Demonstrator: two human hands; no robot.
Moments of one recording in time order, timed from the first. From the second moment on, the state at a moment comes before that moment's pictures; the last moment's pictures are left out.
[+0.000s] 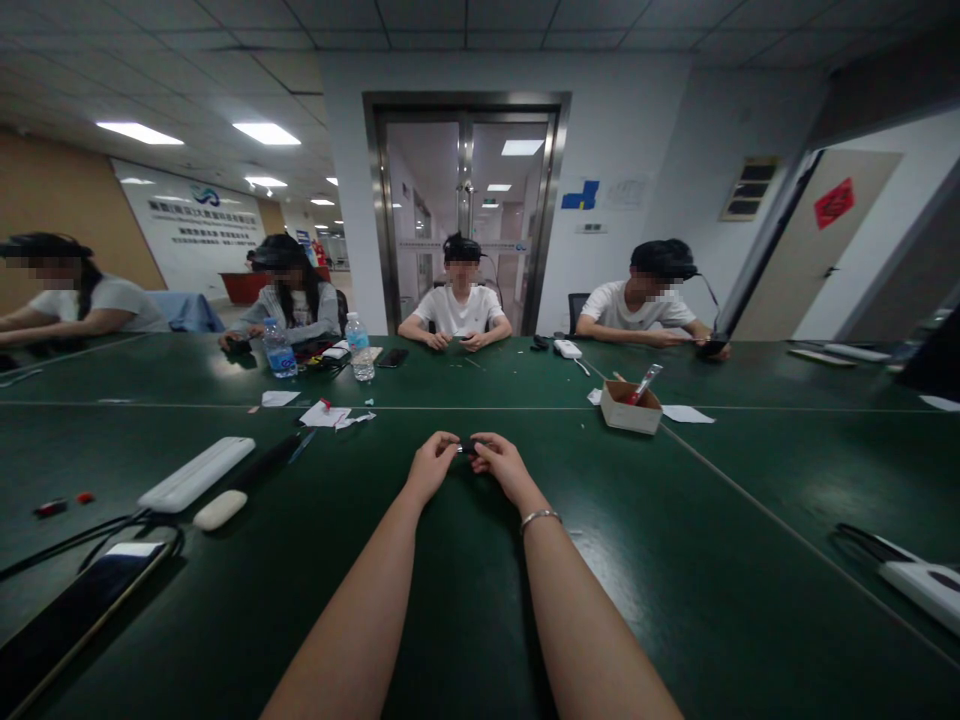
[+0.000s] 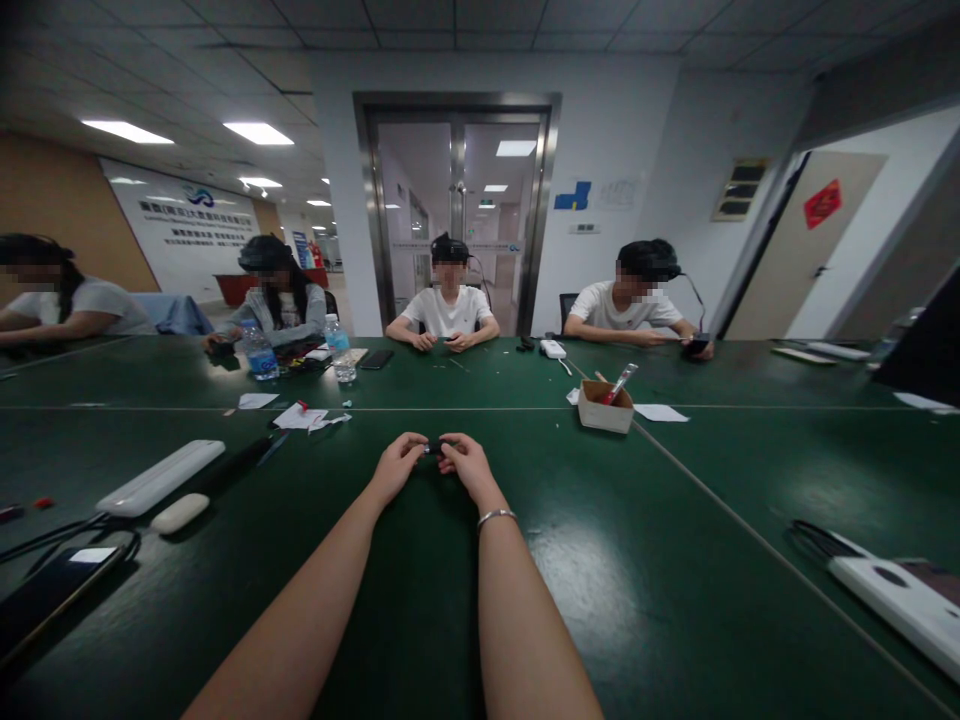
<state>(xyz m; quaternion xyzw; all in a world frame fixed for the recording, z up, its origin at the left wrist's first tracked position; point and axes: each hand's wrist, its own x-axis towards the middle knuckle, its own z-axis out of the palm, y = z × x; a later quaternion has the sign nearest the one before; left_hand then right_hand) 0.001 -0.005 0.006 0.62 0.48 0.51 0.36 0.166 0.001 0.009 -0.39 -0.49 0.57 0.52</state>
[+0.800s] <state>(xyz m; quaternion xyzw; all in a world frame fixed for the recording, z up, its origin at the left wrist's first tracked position) 0.000 -0.005 0.007 0.63 0.48 0.50 0.37 0.166 0.001 0.009 -0.39 -0.50 0.57 0.52</state>
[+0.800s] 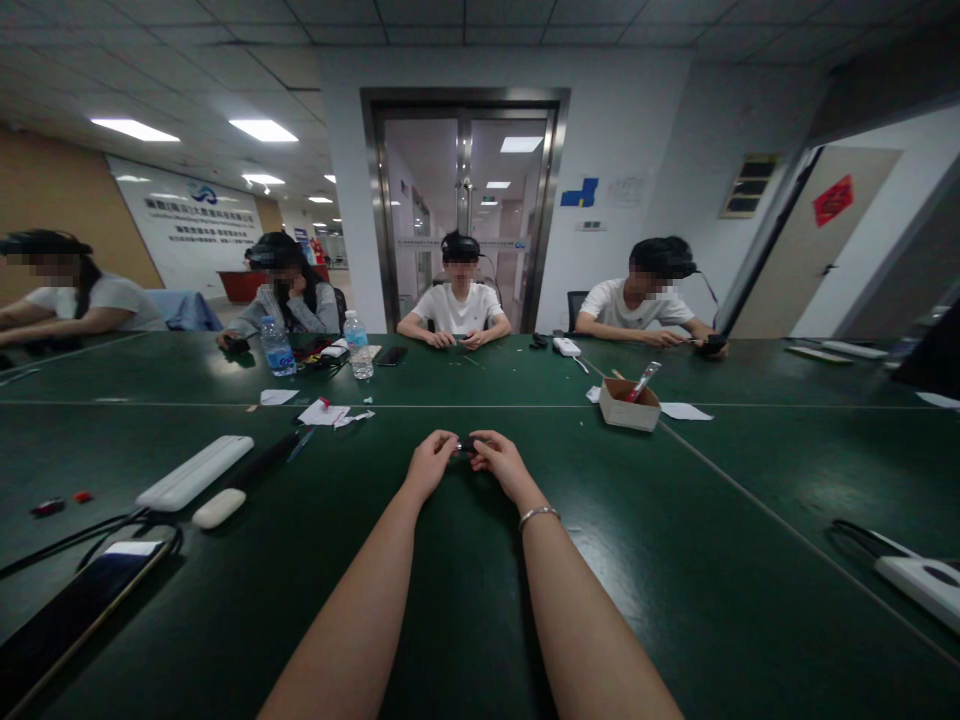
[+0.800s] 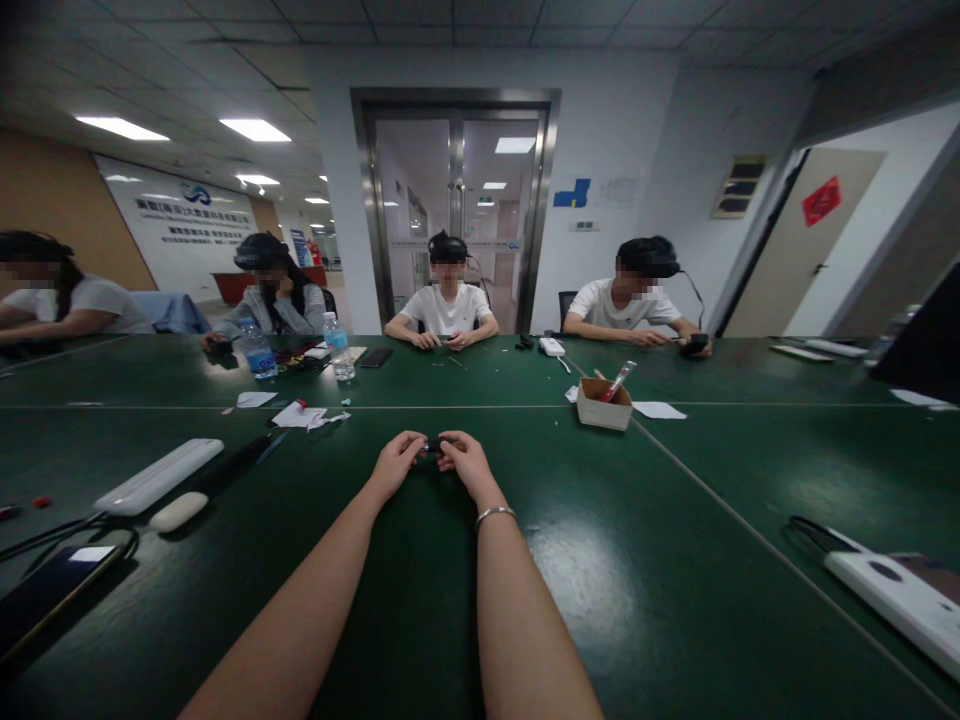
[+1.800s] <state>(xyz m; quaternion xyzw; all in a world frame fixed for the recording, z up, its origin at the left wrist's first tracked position) 0.001 -0.007 0.010 0.62 0.48 0.50 0.38 0.166 0.001 0.009 -0.40 -0.49 0.57 0.52</state>
